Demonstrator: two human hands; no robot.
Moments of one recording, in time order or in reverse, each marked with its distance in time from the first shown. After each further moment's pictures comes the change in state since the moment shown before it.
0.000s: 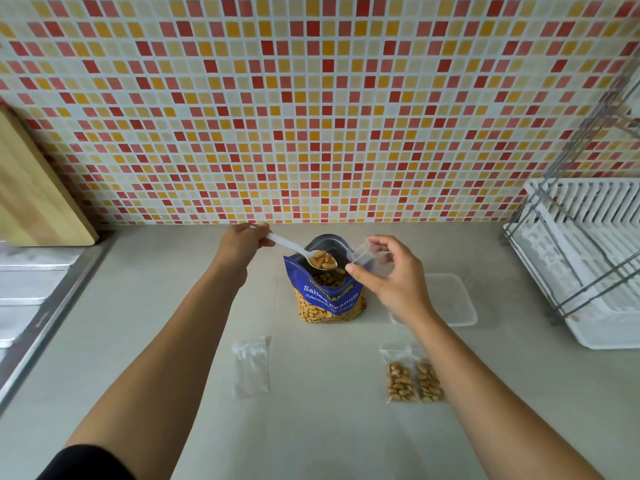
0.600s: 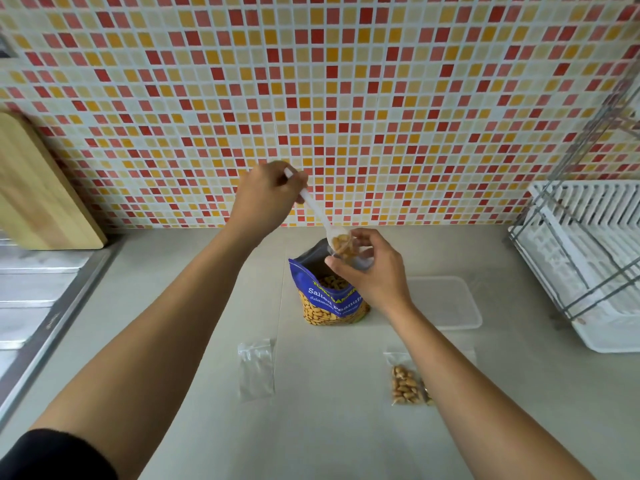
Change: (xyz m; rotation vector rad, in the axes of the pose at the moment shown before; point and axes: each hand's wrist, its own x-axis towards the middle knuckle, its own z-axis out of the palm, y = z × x) left_hand -0.034 0.068 0.014 0.426 -0.026 0.617; right_hand 0.007 -0.028 0.026 0.018 -0.004 -0.001
